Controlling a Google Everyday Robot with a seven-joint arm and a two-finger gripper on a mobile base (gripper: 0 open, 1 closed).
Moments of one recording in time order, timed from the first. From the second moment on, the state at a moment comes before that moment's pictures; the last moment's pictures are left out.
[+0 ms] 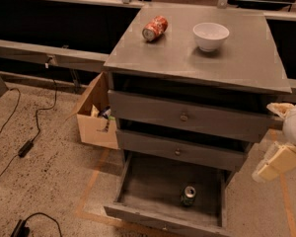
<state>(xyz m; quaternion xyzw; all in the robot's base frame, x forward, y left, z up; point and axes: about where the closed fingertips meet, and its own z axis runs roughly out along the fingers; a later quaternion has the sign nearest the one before) 0.428 -0.268 0.831 -0.52 0.82 0.02 0.25</state>
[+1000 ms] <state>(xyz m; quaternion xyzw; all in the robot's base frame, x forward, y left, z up) 0.433 -0.249 0.732 -0.49 0.82 0.09 0.28</state>
